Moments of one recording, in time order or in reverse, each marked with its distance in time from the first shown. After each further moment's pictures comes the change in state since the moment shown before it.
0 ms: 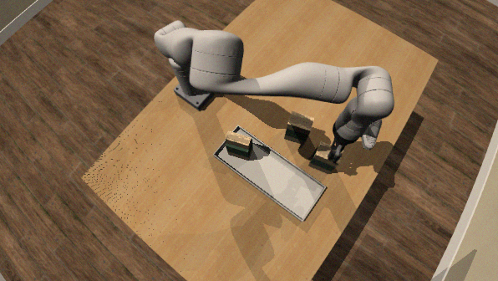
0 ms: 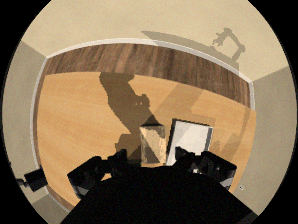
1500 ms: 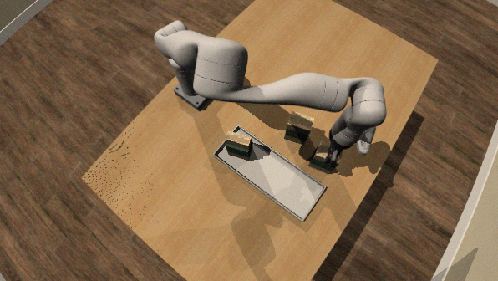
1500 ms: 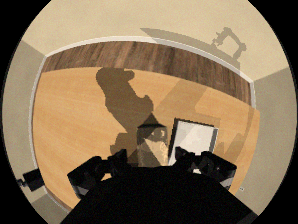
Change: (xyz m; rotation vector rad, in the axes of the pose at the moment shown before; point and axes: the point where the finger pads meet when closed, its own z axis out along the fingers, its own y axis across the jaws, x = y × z) arm -0.001 0.003 0.039 -0.006 -0.005 -0.006
